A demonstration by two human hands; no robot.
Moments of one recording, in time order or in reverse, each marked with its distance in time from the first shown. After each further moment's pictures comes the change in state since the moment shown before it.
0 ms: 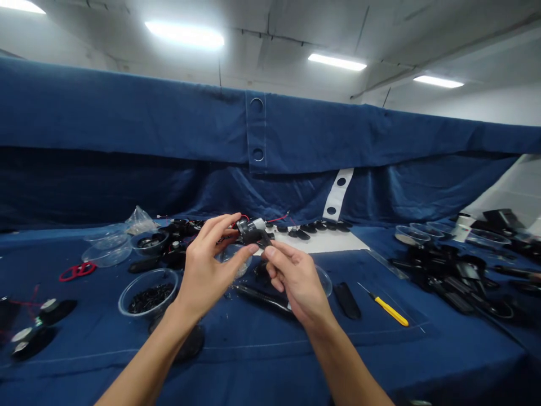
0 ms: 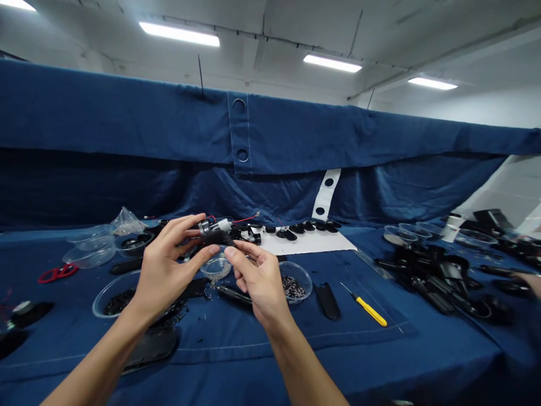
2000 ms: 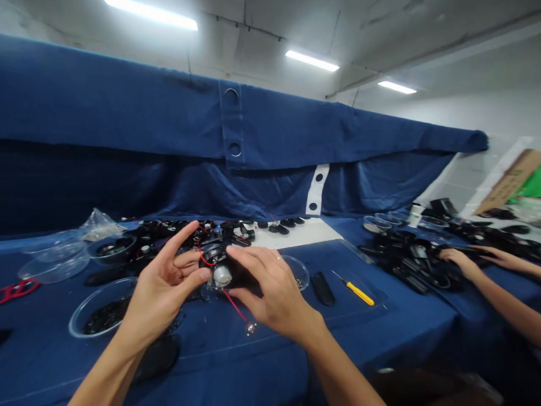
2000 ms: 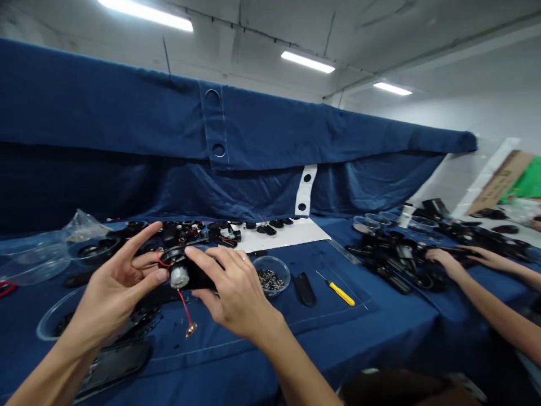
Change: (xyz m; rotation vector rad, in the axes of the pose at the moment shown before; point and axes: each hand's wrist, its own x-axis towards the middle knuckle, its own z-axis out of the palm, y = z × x) left_hand -0.020 -0.012 -0.019 -0.517 -0.095 -0.445; right_hand -0.016 -0.001 -0.029 -1.185 -0.266 -0.865
